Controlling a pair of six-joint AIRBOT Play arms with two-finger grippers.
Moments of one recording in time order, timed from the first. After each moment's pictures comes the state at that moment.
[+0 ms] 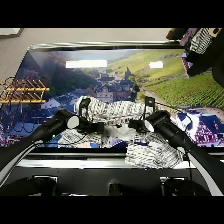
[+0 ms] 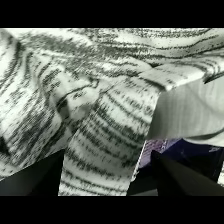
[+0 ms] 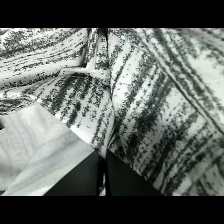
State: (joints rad) left arm -0.65 -1.35 1.00 1.35 -0.91 -2.08; right arm 0.54 -1.19 0.87 -1.67 0.96 2.33
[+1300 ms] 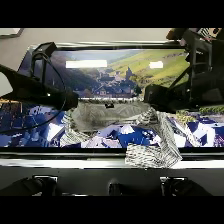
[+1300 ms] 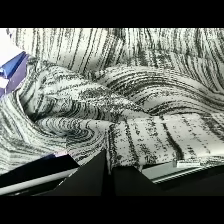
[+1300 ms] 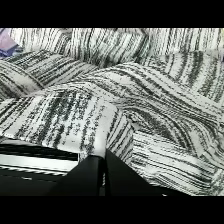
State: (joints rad) left arm -0.60 -1.20 1.69 1.56 -1.64 -2.02; right arm 0.56 -1.07 1.75 -1.59 1.75 2.19
